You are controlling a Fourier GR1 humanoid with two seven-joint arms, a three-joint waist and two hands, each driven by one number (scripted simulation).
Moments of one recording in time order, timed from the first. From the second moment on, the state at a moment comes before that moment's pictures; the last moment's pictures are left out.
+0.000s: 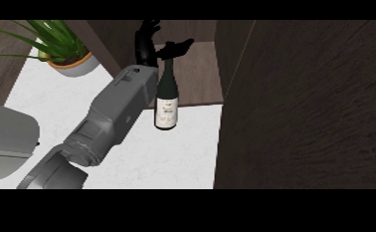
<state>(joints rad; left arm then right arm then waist) -1.16 0.04 -0.27 -0.16 0.63 0.67 -0.48 0.23 -0.12 0.25 -2.49 -0.13 0.18 0.37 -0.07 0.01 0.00</state>
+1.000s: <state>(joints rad) -1.16 0.03 -0.24 -0.16 0.58 0.54 -0.59 0.27 -0.11 0.27 -2.50 -0.13 0.20 0.35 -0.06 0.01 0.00</state>
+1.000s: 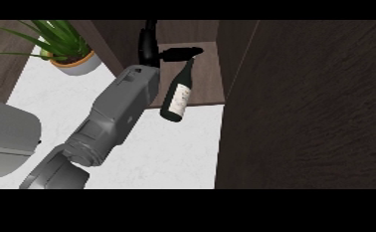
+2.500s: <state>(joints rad) -0.69 0.03 -0.35 -0.92 0.55 0.44 -0.49 0.29 -0.11 0.27 -2.51 -0.11 0.16 0.36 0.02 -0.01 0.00</state>
